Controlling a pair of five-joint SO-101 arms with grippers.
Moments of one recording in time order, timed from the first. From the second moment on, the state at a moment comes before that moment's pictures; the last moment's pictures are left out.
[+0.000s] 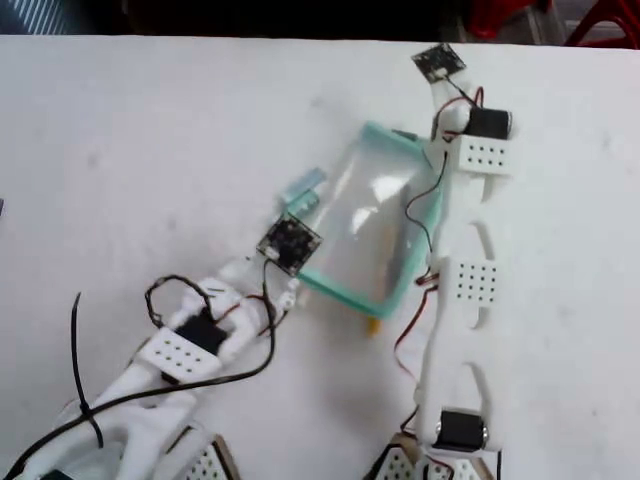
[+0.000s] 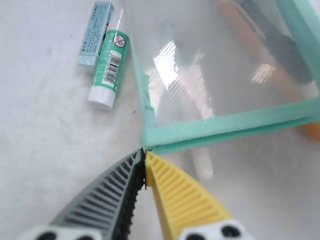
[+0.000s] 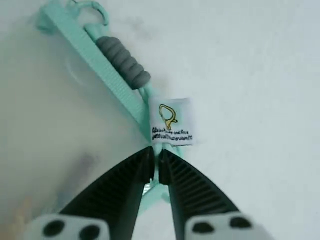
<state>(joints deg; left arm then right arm) 22.1 -40.4 77.8 19.8 -10.3 3.0 71.4 -92.0 92.2 35.2</state>
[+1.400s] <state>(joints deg) 22.1 -40.4 77.8 19.8 -10.3 8.5 65.1 -70.6 71.6 31.8</state>
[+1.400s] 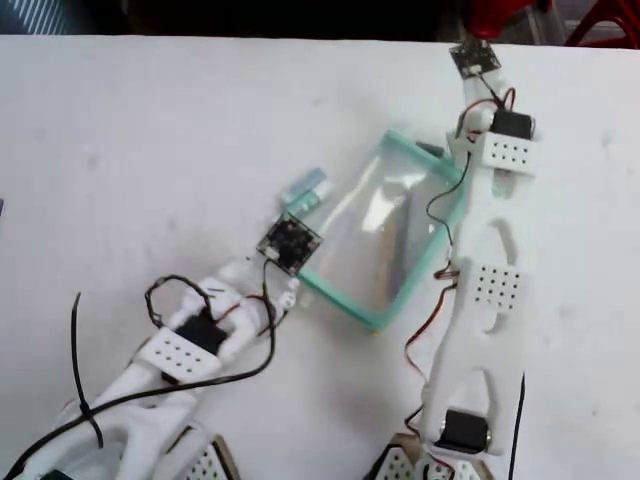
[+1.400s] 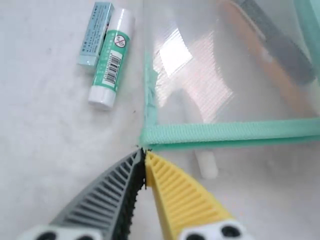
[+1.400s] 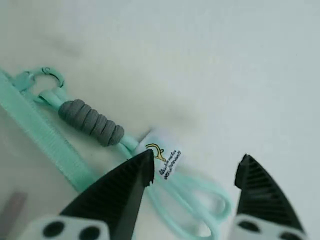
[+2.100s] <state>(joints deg) 22.0 -40.4 77.8 19.8 -10.2 4.0 68.4 -70.9 79.7 43.4</state>
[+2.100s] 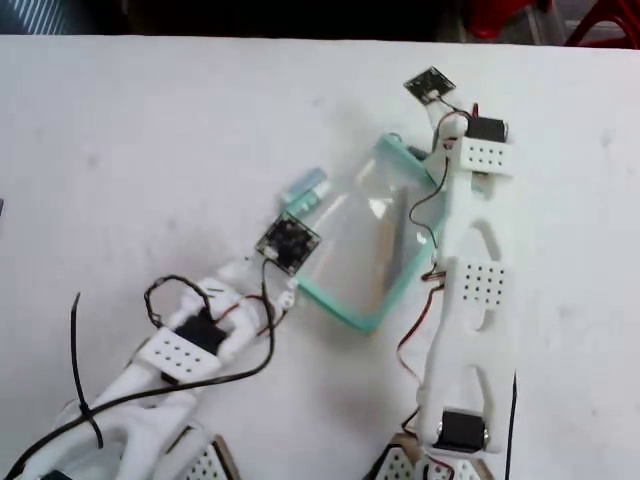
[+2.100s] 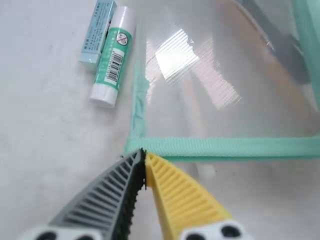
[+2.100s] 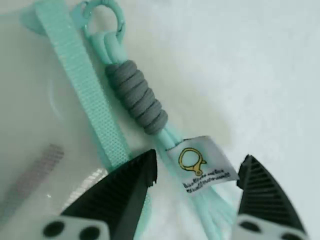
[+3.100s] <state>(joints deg) 22.1 -40.4 77.8 19.8 -10.3 0.7 64.8 -92.0 93.5 43.8</state>
